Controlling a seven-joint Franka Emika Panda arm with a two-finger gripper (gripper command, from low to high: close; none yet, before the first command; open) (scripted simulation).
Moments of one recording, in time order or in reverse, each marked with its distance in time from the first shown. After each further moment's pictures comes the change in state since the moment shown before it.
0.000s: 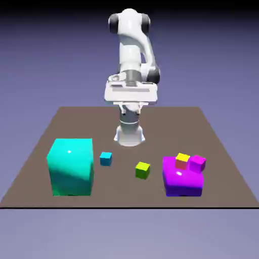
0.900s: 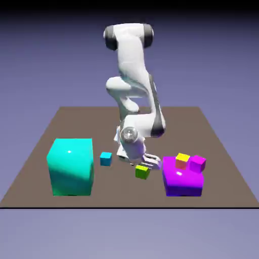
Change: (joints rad) arm -0.104 0.879 0.170 0.247 0.269 -0.608 0.273
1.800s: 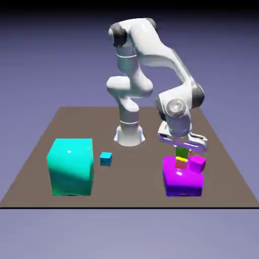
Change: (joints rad) arm -0.151 -0.137 0.462 0.294 0.057 -0.331 0.454
